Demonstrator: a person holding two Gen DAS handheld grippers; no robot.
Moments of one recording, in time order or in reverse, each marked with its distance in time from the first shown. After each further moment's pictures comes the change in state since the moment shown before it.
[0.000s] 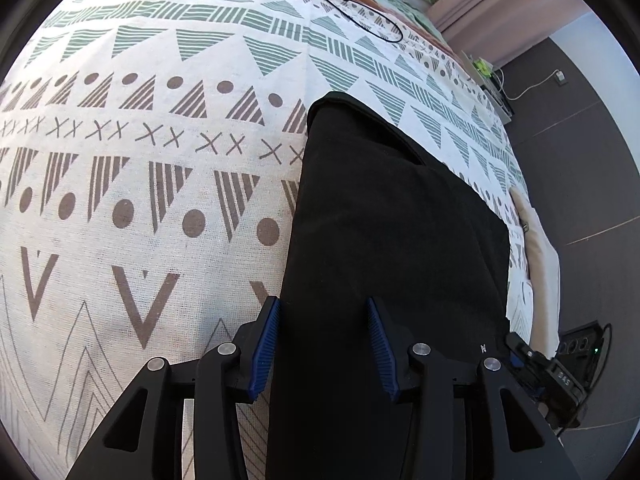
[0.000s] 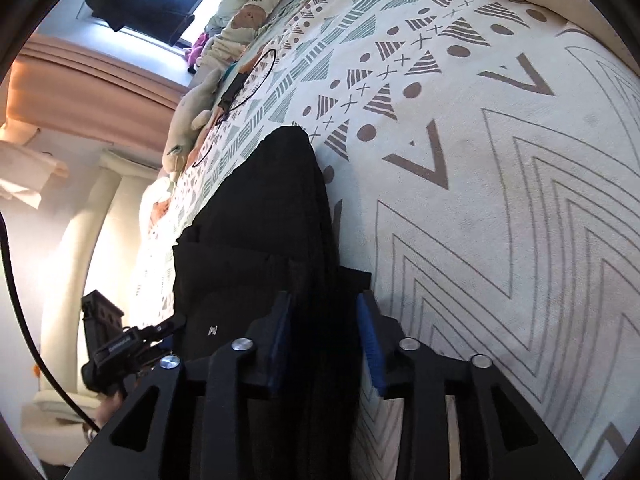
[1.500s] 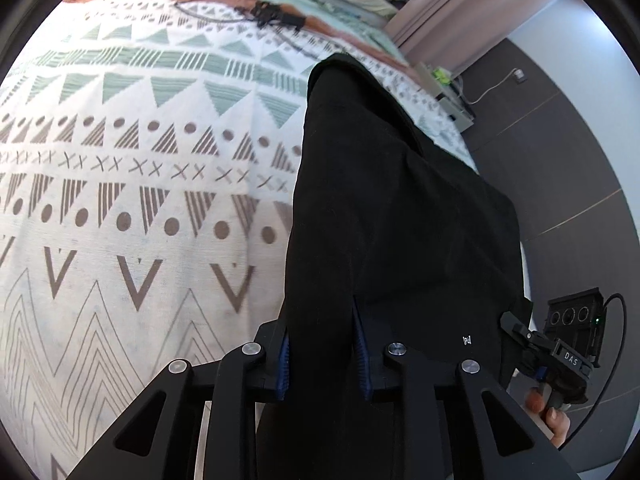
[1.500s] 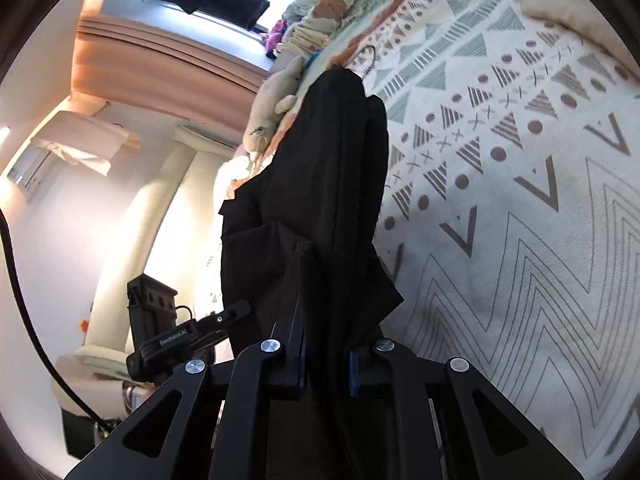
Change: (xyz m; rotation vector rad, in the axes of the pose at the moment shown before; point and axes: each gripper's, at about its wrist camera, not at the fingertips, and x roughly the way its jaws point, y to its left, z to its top) left arm -0.066 -0.034 -0.034 0.090 -0.090 -0.089; right arm -0.036 0.073 -0.001 -0.132 0.026 0.251
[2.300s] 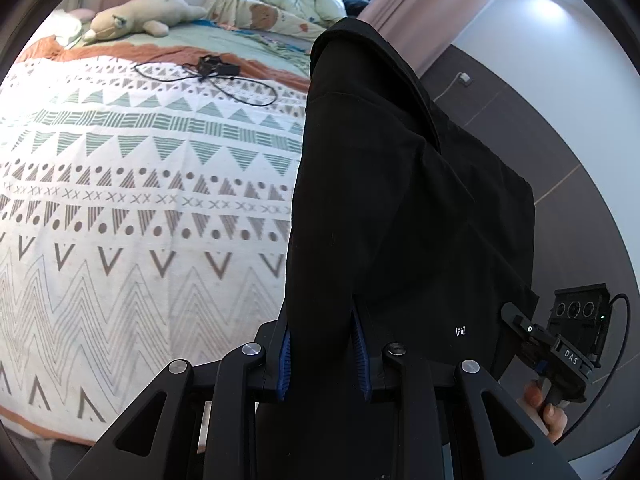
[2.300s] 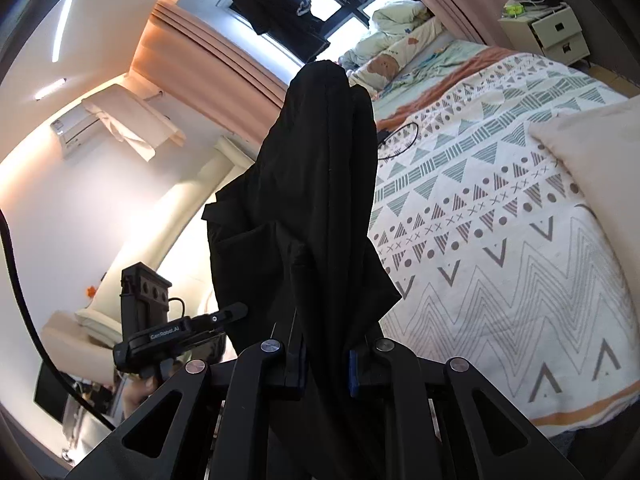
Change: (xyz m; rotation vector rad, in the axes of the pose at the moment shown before) left arm -0.090 -0.130 -0.066 0.112 -0.115 -0.049; right arm -0.148 0.062 -0.026 -0.226 -0.147 0.015
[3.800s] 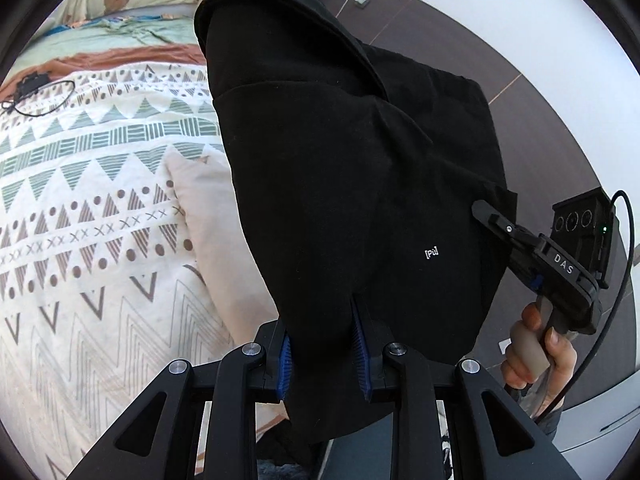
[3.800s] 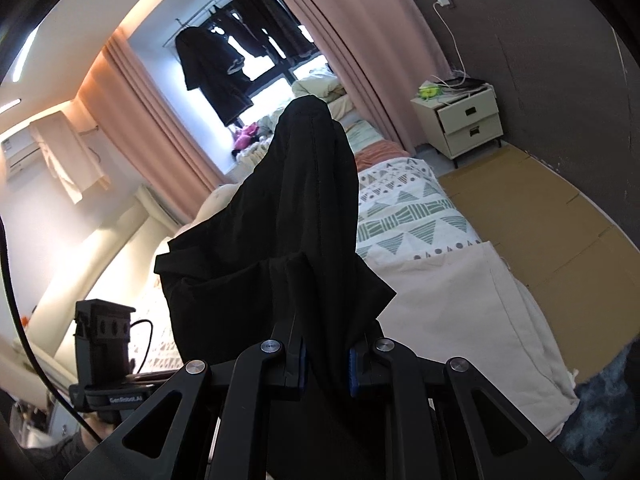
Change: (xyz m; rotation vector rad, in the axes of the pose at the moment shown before) left arm 0.244 -0.301 0.031 0.204 0.195 -0.203; right arm -0.191 -0.165 0.181 -0.061 -0.149 -0.330
